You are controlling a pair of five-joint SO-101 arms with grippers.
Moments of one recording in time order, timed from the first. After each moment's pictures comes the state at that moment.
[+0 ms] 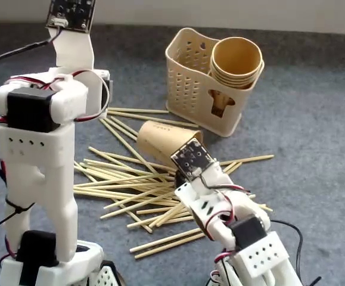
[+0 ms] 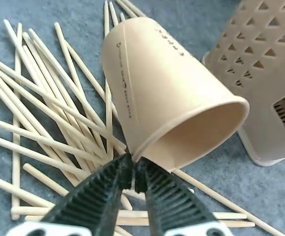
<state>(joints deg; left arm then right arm) 2.6 -13.8 -25.5 95.9 5.5 -32.8 -75.3 70.9 49.7 17.8</state>
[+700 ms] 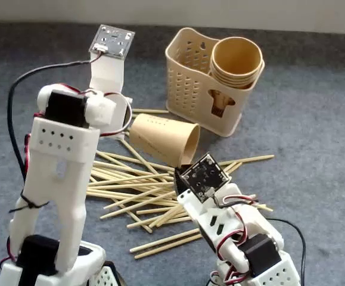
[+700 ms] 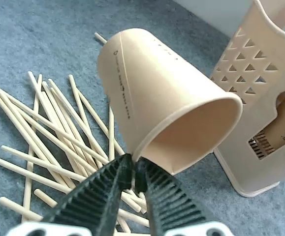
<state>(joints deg) 8.0 -16.1 -6.6 94.1 5.5 -34.8 -90.4 70.9 54.2 17.8</state>
